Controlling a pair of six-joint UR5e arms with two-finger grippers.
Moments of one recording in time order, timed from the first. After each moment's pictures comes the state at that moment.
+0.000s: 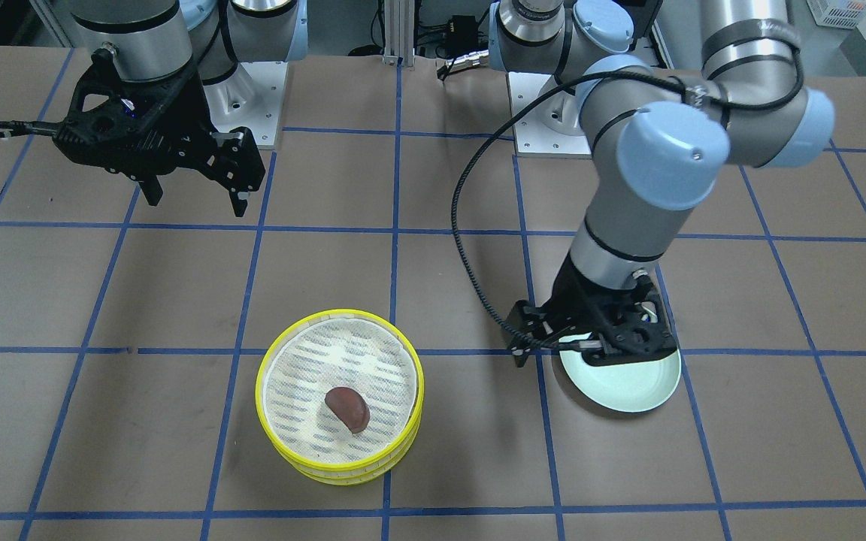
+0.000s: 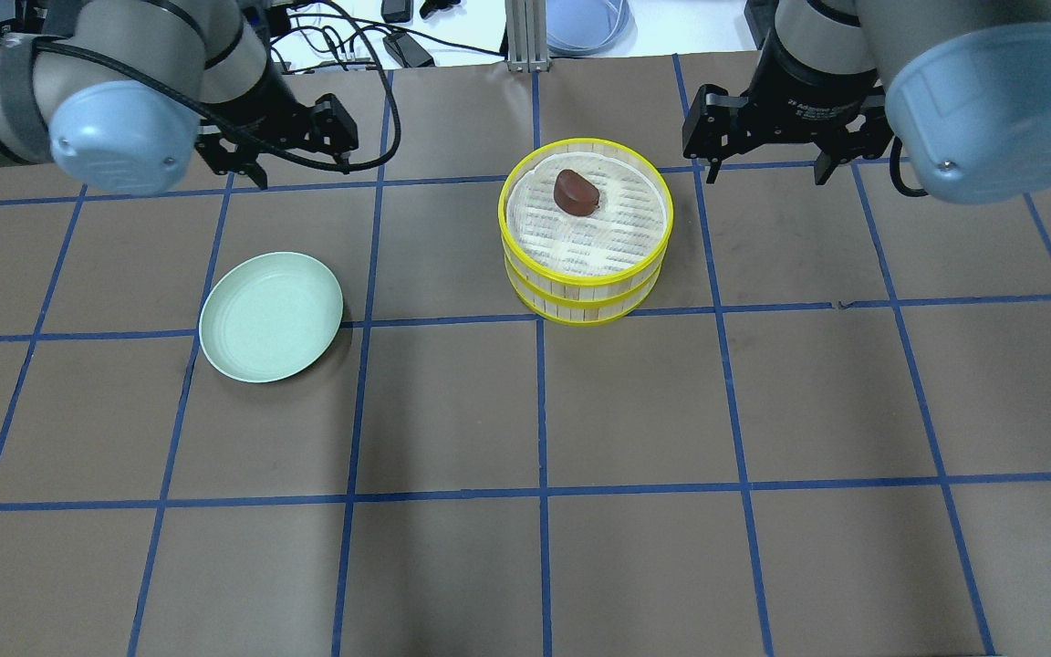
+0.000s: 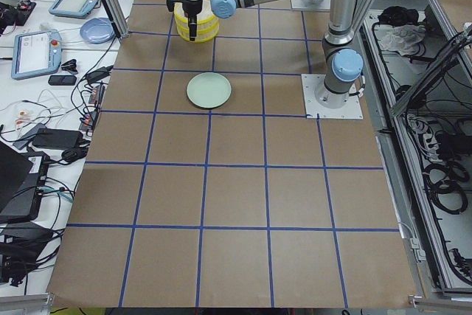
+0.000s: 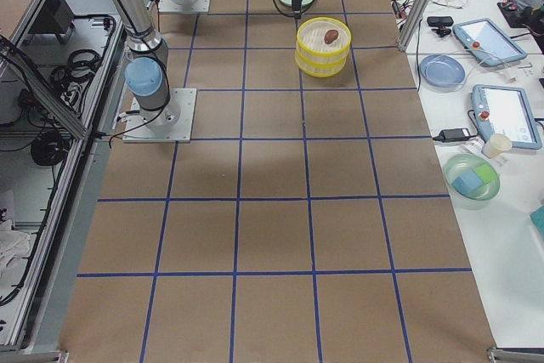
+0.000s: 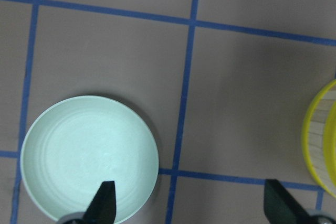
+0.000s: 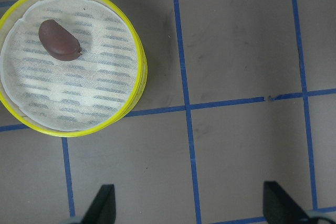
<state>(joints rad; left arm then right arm) -1.52 -1.78 -1.56 -1.27 1.56 -0.11 1.66 -1.56 1.57 -1.72 -1.63 0.18</state>
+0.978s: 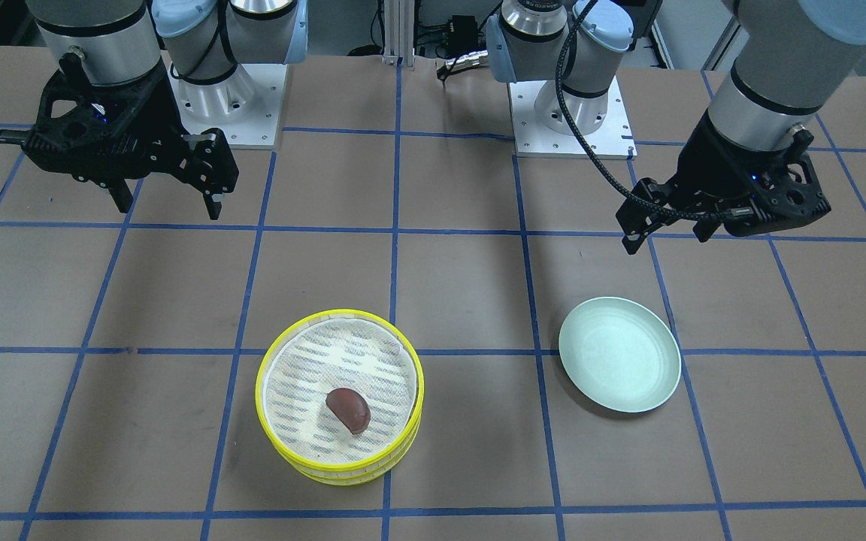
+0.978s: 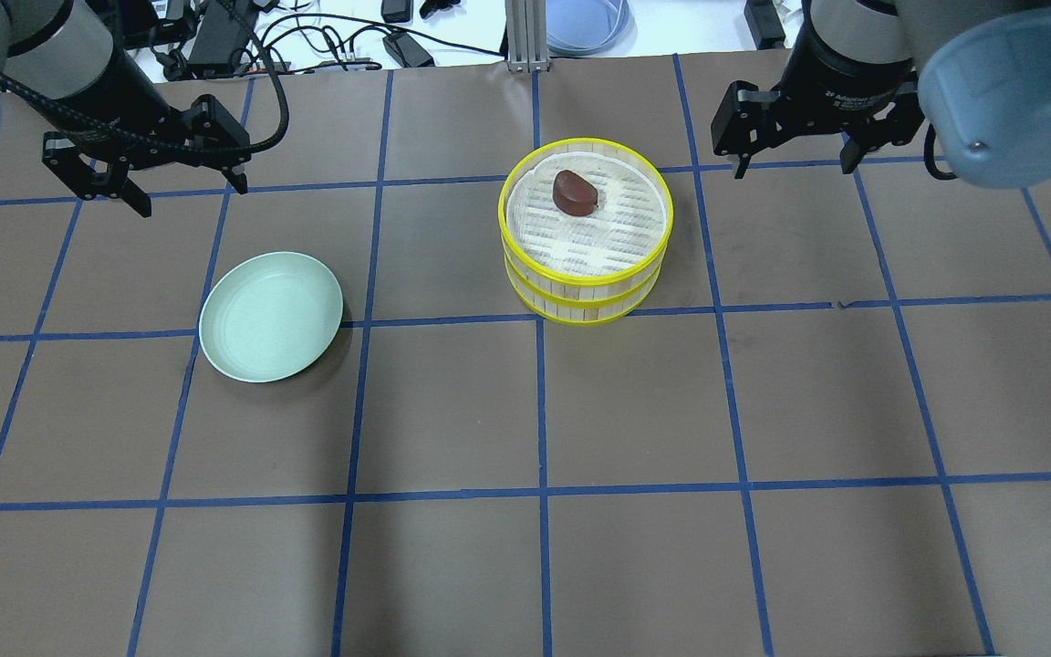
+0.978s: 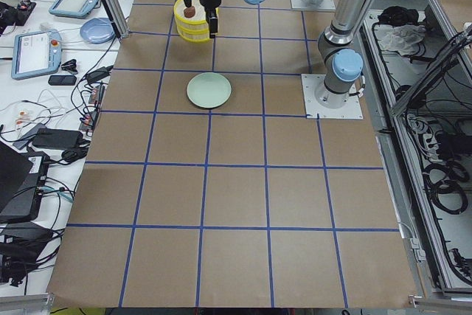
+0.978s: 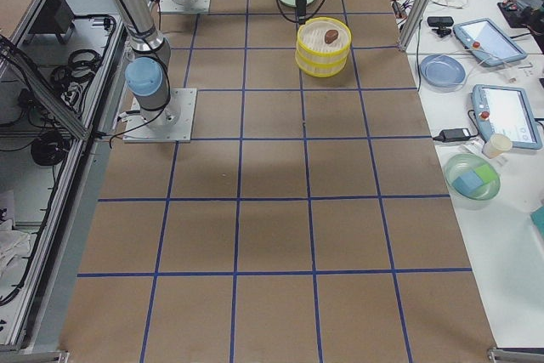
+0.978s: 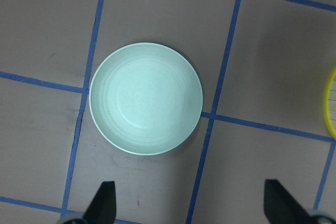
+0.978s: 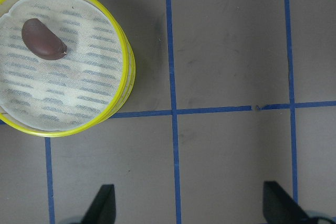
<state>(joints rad) -1.44 -1.61 -1.58 -1.46 1.56 -0.08 1.62 -1.56 1.57 -1.72 -1.63 0.08</state>
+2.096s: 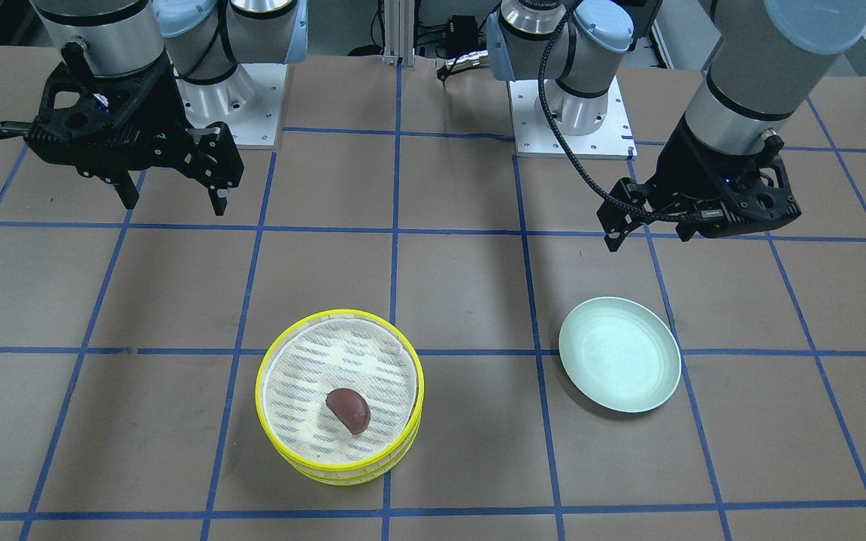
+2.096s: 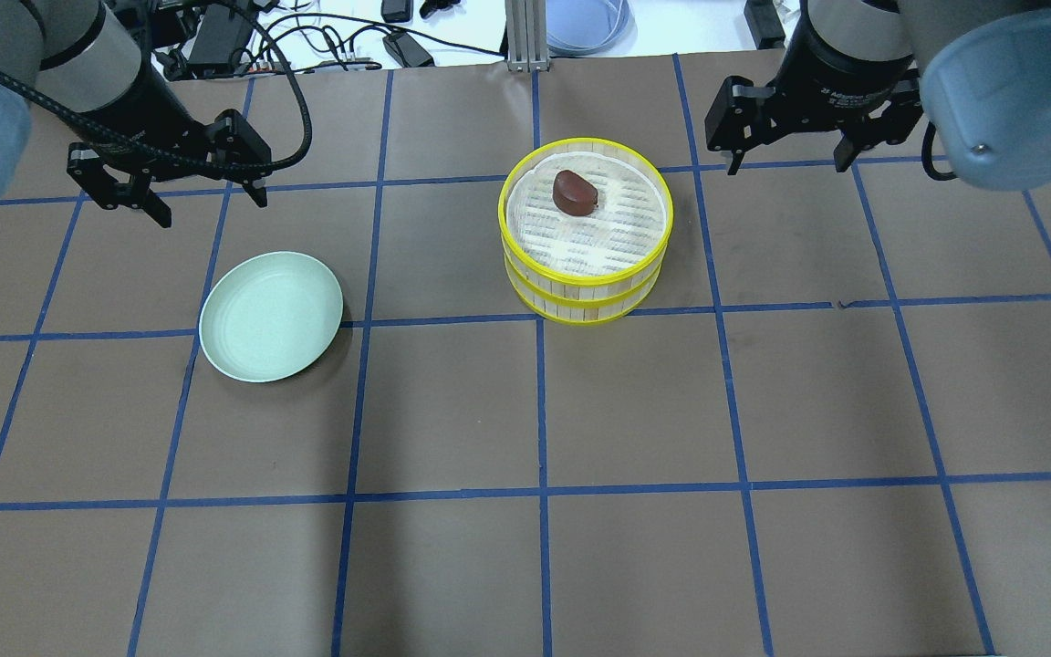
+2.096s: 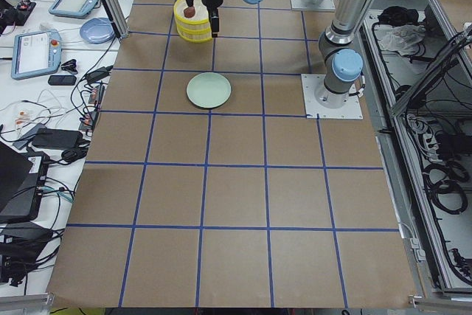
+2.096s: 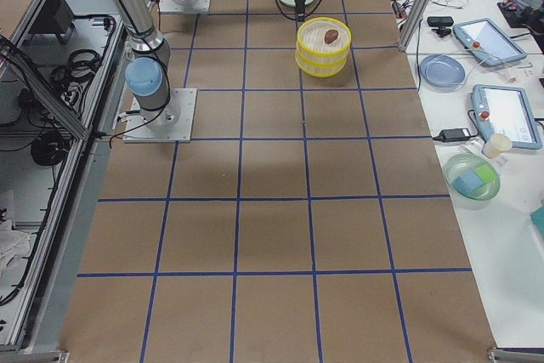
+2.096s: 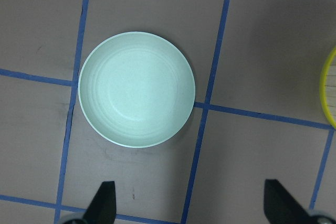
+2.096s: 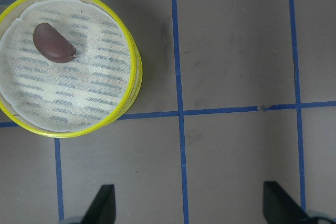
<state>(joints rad) -1.46 -1.61 -1.60 -1.46 1.56 -0.08 1.62 -1.57 1.57 -1.72 -1.61 0.10</state>
